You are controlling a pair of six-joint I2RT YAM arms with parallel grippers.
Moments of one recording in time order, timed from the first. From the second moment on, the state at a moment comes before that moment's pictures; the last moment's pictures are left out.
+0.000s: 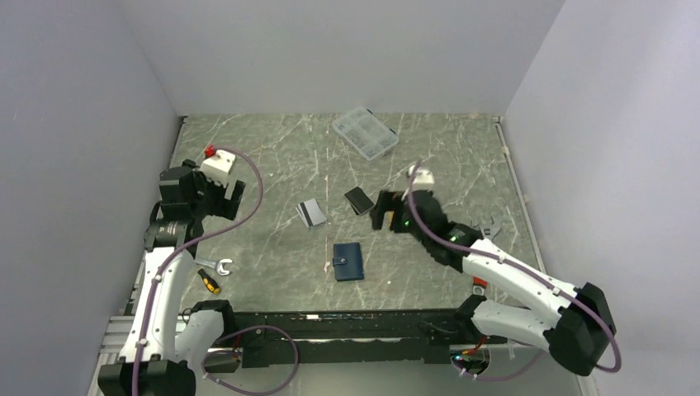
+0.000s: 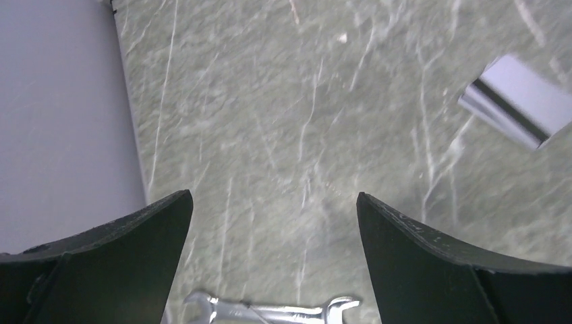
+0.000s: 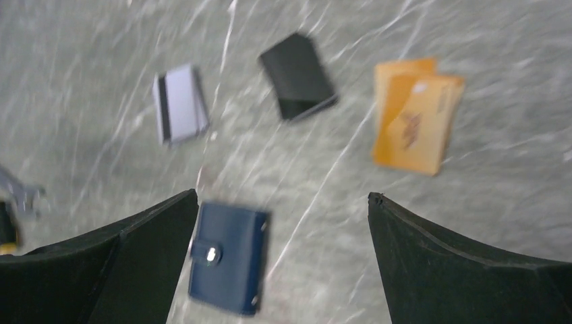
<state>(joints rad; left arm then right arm) 0.07 0.89 0.85 -0.45 0.17 0.39 0.65 1.03 0.69 -0.16 0.25 0.55</state>
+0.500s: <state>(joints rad) 0.07 0.86 0.83 -0.64 0.01 0.54 1.31 1.45 0.88 -0.41 0.60 0.75</state>
